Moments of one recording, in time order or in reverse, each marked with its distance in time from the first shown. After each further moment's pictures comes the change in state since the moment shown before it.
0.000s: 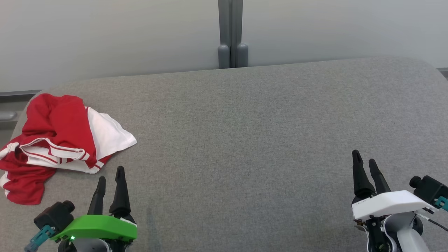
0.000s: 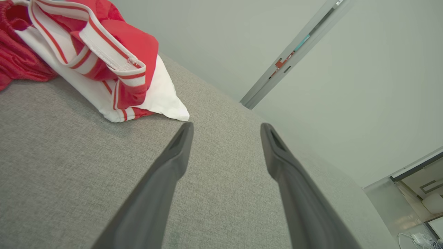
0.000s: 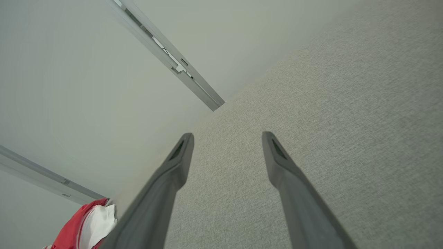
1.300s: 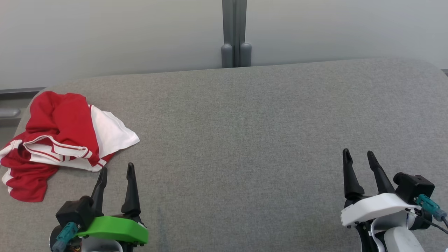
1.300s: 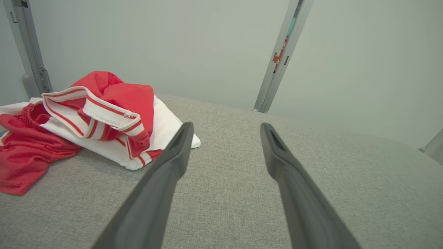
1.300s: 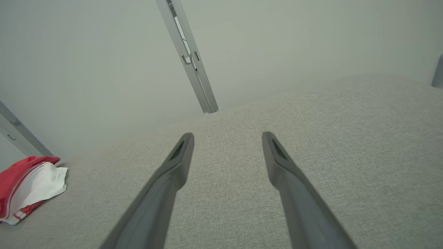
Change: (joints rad) left arm 0.003 0.002 -0.033 -0.020 0.388 0.015 -0.099; right arm -0.001 -0.004 0.030 0.000 -0.391 0.000 -0.098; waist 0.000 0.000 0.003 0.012
